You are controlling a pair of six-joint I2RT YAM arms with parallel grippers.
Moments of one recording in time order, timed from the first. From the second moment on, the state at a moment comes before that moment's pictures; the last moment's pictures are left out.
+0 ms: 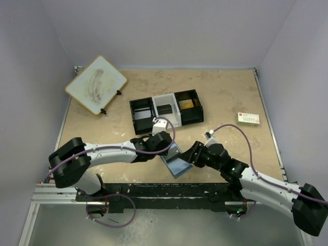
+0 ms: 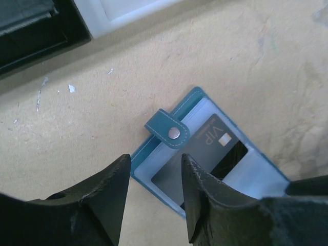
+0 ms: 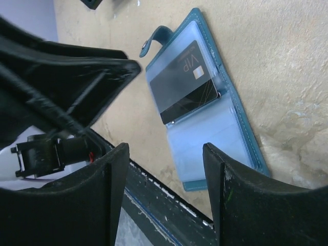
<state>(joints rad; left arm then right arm) -1.08 1.47 0.79 -0.17 -0.47 -0.76 0.83 0.78 0.17 0.08 -0.02 1.10</state>
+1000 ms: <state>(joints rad) -1.05 1.53 0.68 -0.04 -0.36 -0.75 0.83 1.02 0.17 0.24 -0.07 1.15</state>
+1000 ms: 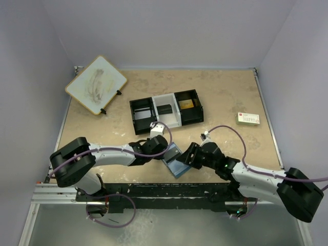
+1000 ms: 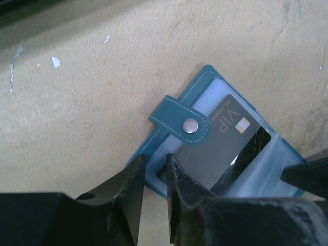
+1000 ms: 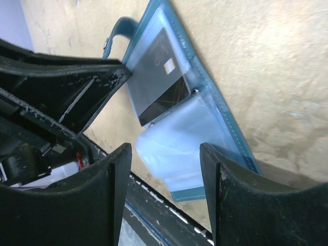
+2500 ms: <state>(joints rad) -1.12 1.47 0.62 -0.03 -0.37 -0.96 0.83 1.26 0.10 0.59 0.01 1.32</state>
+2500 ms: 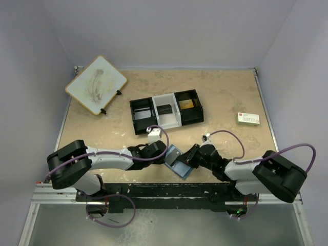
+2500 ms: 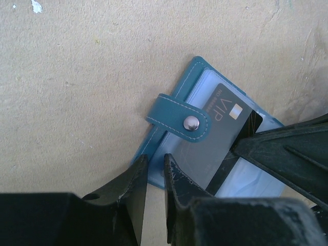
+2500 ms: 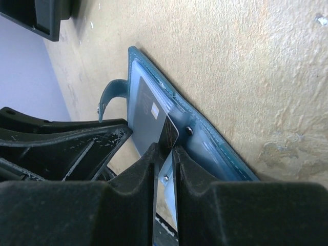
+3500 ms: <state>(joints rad) -1.14 1.41 0.62 -0.10 -0.43 -0.99 0.83 1.02 0.02 0.46 -0.02 1.31</state>
